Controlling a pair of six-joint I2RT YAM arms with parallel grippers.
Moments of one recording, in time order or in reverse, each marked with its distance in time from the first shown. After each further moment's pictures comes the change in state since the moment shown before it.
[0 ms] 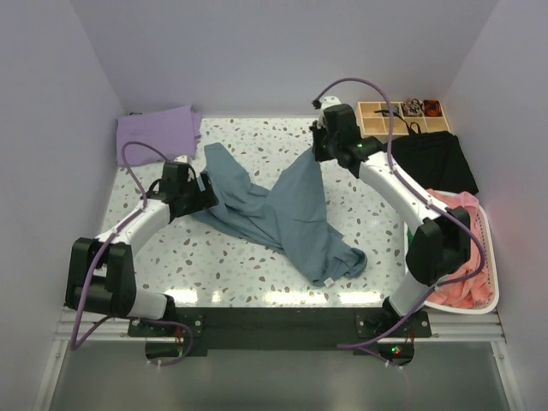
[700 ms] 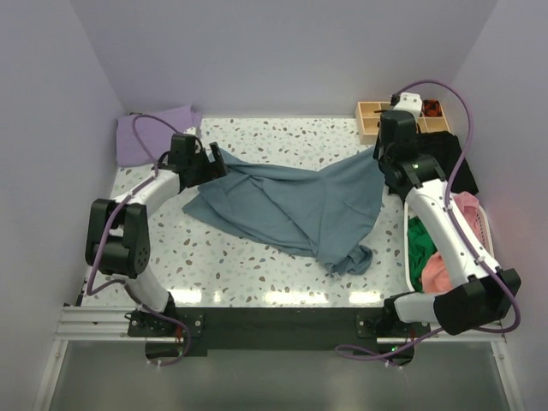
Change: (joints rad) left arm 0.003 0.278 0.294 0.097 0.075 -0.002; right arm -0.190 -0.373 -0.177 -0.080 0.455 0.059
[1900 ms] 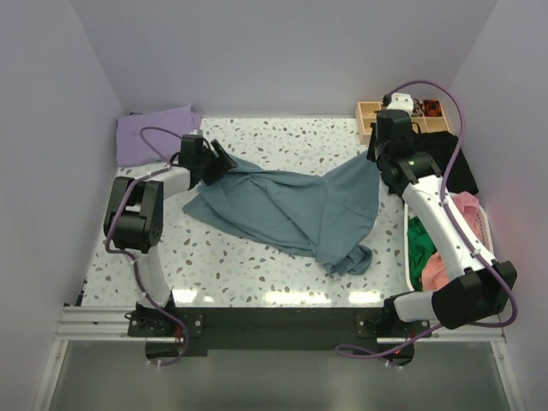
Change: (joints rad) left arm 0.000 0.254 0.069 0.222 0.098 -0.278; right arm 0.000 0.029 0.011 0.001 -0.091 0.000
